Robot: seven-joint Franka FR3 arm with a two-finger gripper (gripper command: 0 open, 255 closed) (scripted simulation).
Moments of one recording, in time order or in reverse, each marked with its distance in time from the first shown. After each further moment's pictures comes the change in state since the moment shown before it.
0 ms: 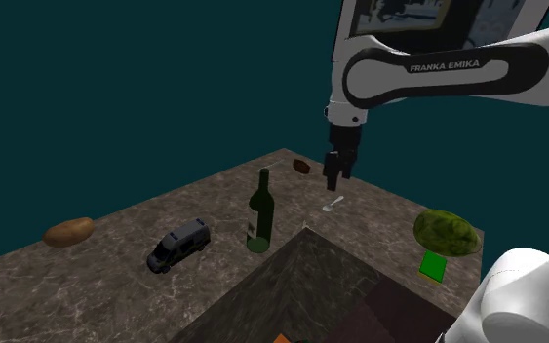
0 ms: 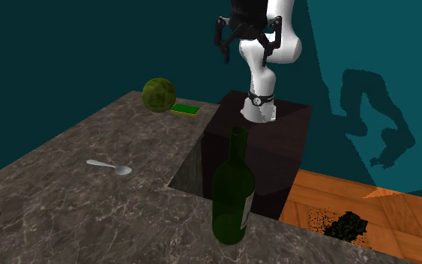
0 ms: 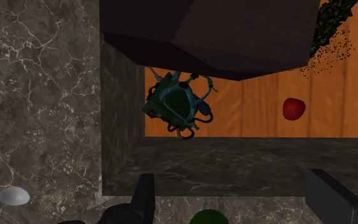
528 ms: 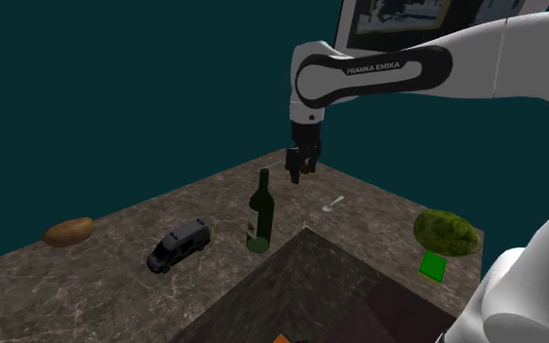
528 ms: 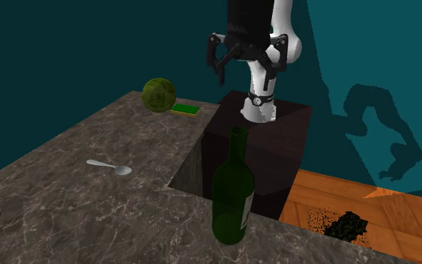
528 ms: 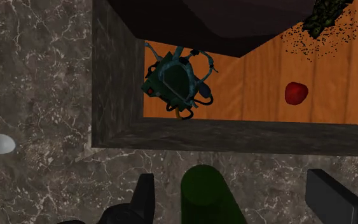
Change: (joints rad) arm 0.020 0.305 0.036 0.262 -0.014 0.047 0.036
